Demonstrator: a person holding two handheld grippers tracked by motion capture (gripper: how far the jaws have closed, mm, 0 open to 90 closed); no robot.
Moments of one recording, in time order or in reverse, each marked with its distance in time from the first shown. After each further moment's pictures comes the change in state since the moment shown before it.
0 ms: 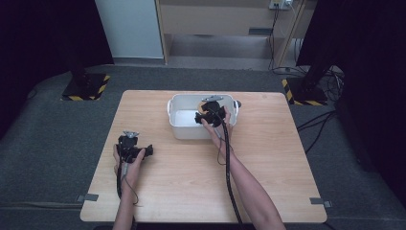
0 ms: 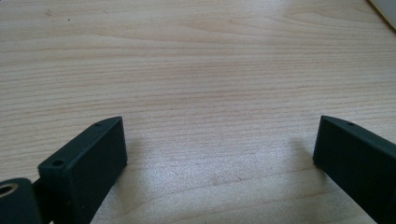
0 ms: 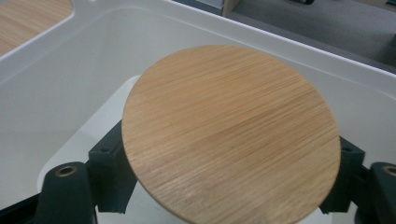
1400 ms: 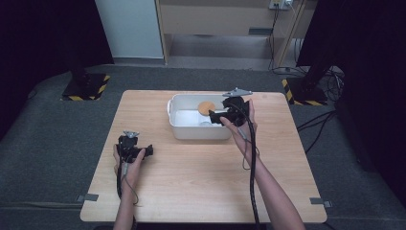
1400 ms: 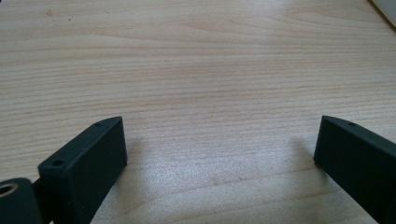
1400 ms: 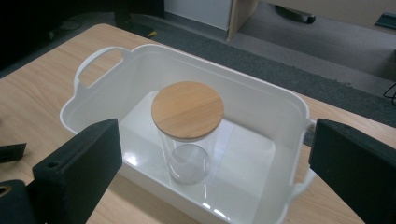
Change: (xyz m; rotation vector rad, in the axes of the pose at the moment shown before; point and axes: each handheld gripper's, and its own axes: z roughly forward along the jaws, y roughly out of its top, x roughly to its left) left arm 0.000 0.000 0.000 0.000 0.004 -0.001; right arm -0.036 0.018 -0.125 -0.068 0.057 0.008
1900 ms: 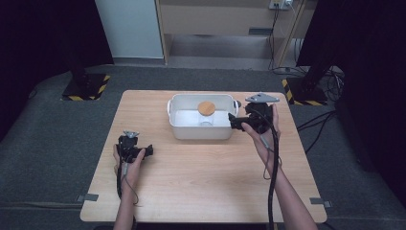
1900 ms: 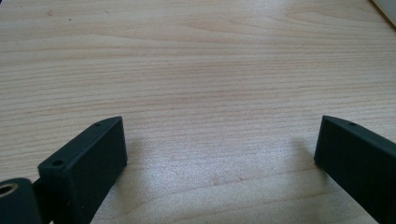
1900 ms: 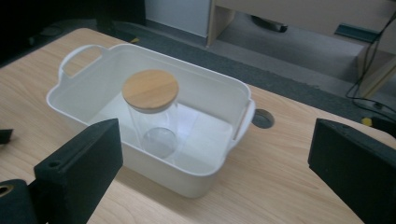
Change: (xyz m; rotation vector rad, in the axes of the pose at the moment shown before) left arm 0.000 0.000 0.000 0.000 0.002 -0.001; right arm -0.027 -0.018 -0.063 -0.035 -0.083 -0.006
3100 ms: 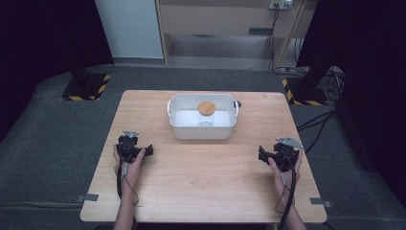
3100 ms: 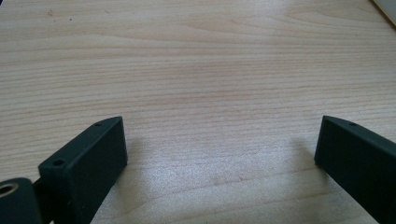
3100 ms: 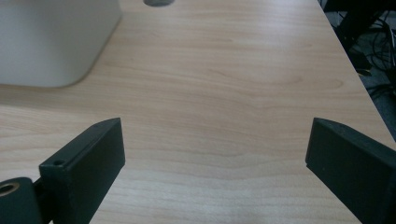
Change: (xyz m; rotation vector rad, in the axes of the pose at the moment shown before) left arm 0.000 0.000 0.000 0.002 0.002 0.002; right arm -0.060 -0.172 0.013 0.100 -0.255 0.245
